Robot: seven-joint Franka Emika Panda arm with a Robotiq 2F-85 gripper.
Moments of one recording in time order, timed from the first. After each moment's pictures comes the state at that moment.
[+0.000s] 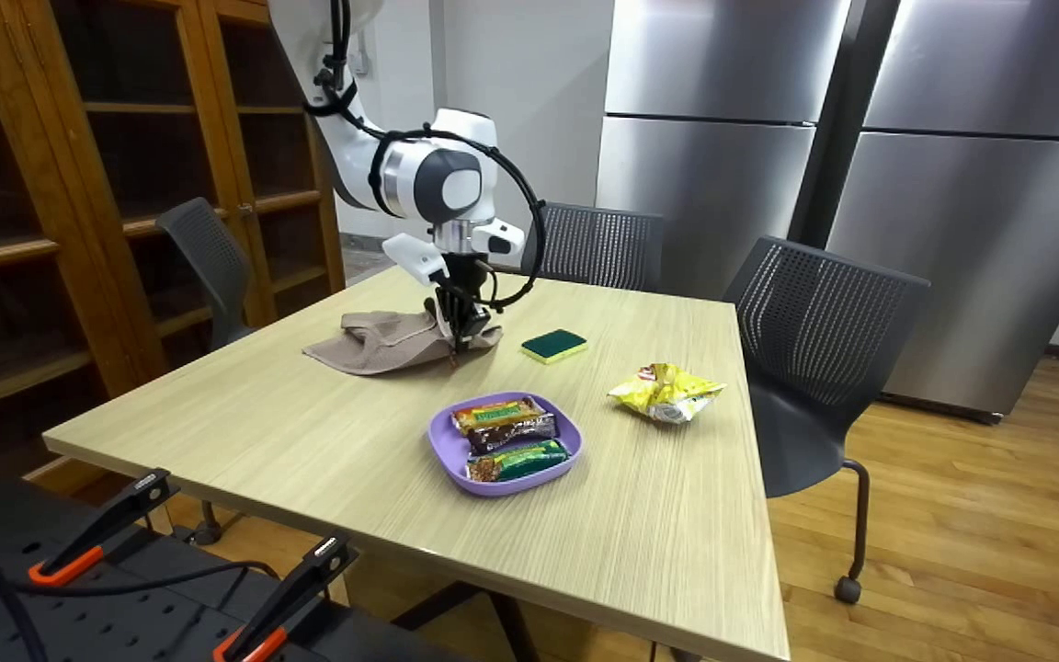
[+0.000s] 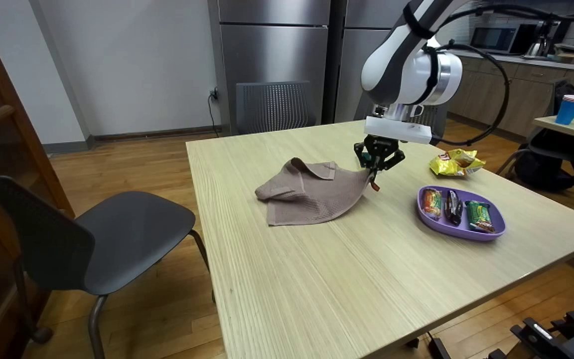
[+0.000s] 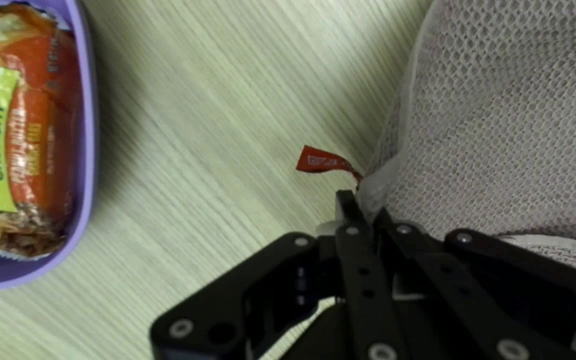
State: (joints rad) arm 0.02 0.73 -0.05 -1.86 0.19 2.62 0.34
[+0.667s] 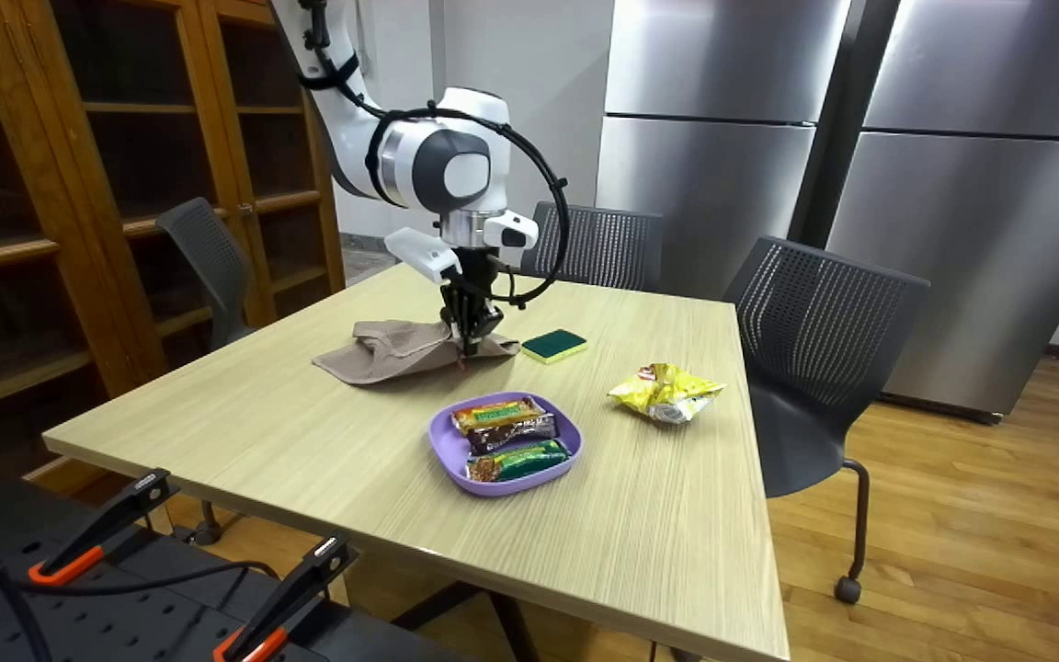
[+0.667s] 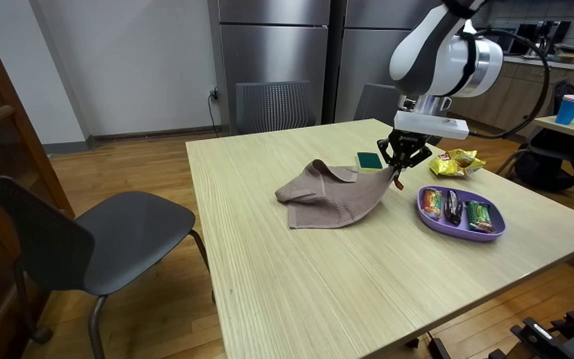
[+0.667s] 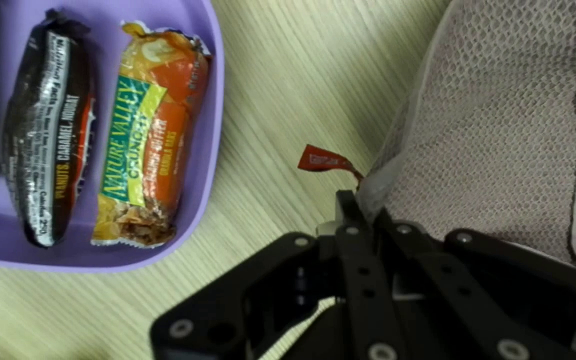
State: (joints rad) arm -0.03 0.60 -0.05 -2.03 0.19 2.67 0.23
